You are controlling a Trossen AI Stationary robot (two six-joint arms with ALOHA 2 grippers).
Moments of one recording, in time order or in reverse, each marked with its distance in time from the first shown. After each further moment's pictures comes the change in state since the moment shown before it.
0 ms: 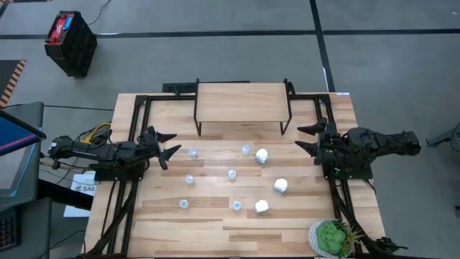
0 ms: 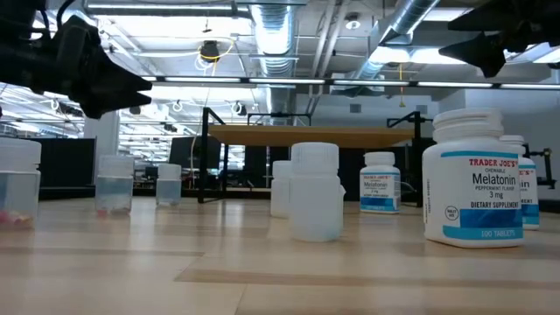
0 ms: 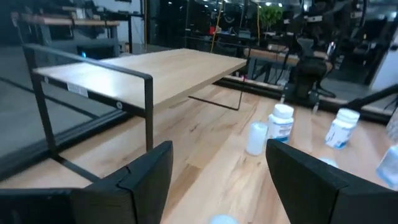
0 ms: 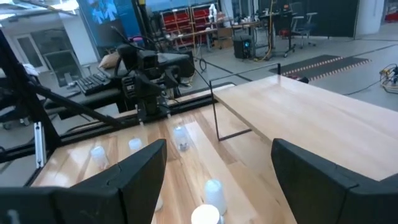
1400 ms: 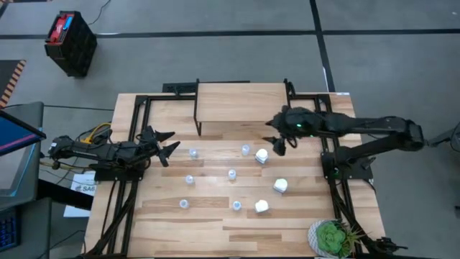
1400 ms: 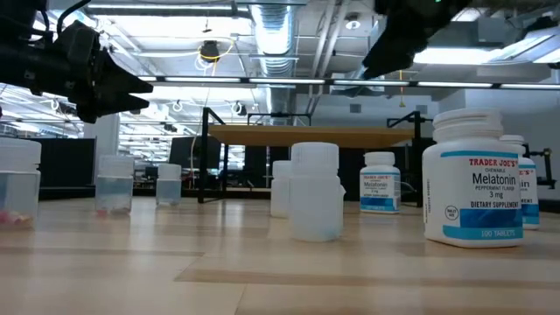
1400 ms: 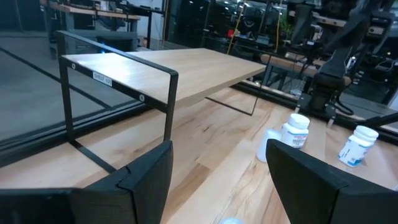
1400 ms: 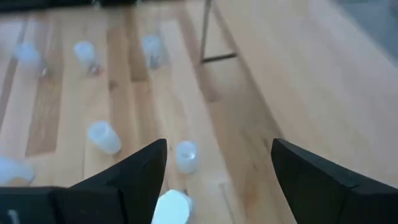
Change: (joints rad) left arm 0.000 0.000 0.003 -0.021 -0.077 -0.076; right arm -0.315 0.963 0.585 -0.230 -0.346 -0.184
